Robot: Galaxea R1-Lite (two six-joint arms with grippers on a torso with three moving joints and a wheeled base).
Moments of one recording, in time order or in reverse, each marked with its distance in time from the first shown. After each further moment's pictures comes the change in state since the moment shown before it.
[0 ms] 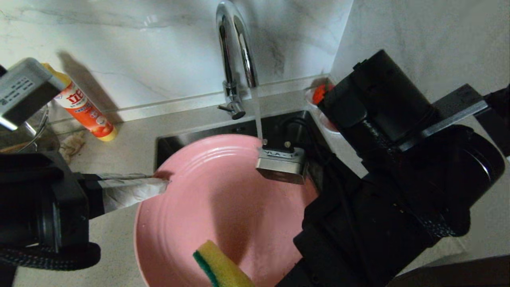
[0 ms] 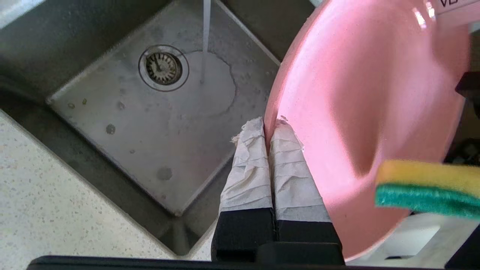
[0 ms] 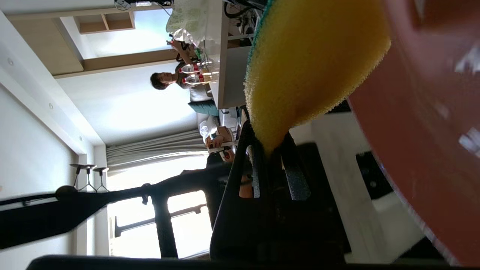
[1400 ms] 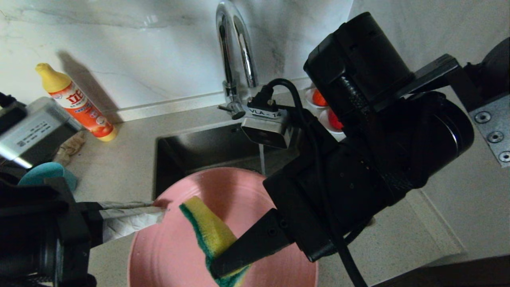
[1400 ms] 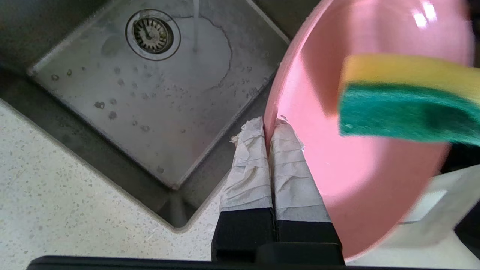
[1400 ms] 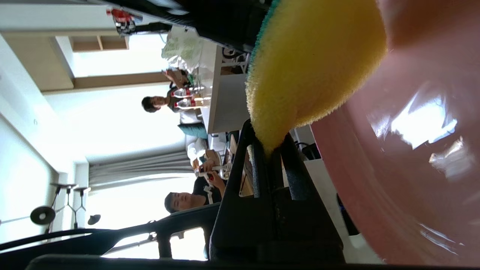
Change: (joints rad) left arm -0.005 -0.017 0.062 0.050 -0.021 0.003; right arm -0.013 0.082 -0.183 0.002 -0.035 -0.005
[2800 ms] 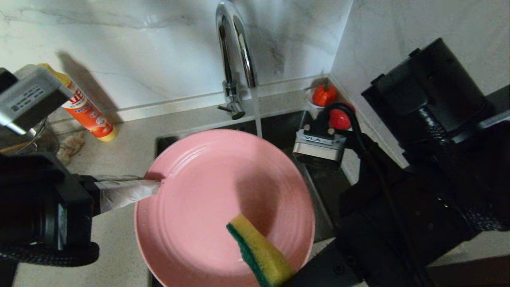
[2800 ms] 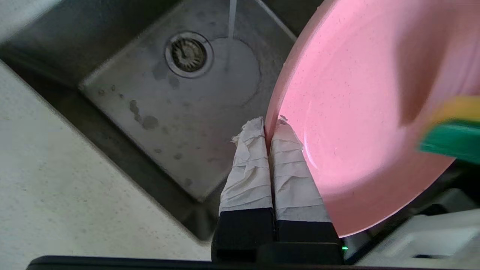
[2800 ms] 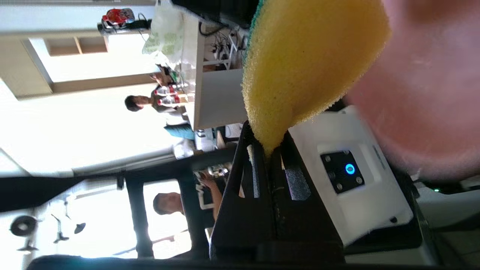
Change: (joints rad) left arm 0.010 0.020 -0.077 0.014 0.091 0.010; right arm -0.038 -0.162 0.263 -0.046 -0.043 -0.038
